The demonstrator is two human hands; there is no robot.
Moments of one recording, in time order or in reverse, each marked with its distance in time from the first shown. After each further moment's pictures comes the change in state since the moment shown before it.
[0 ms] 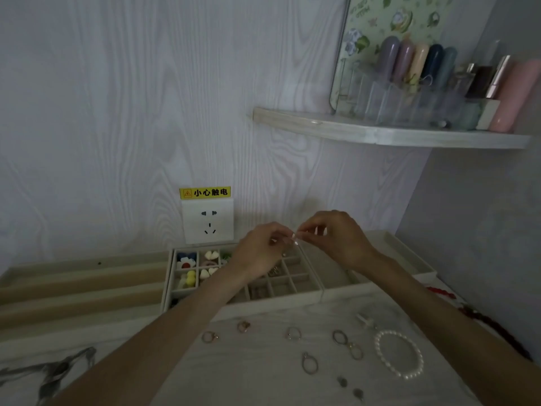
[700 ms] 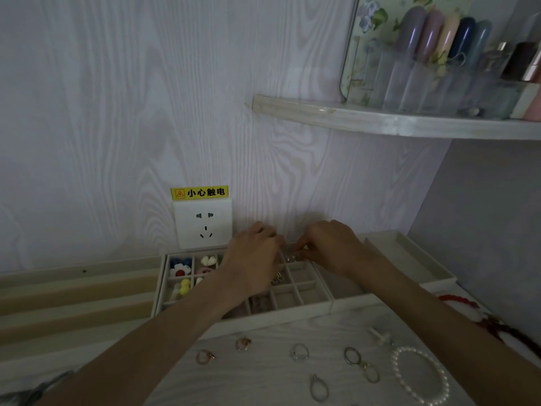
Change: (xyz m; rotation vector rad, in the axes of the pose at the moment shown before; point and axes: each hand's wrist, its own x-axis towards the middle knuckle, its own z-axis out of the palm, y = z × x) left_hand 0.009 -0.016 -0.006 0.839 -0.045 0.241; right_hand 0.021 0.004 0.021 -0.422 -0.256 -0.104
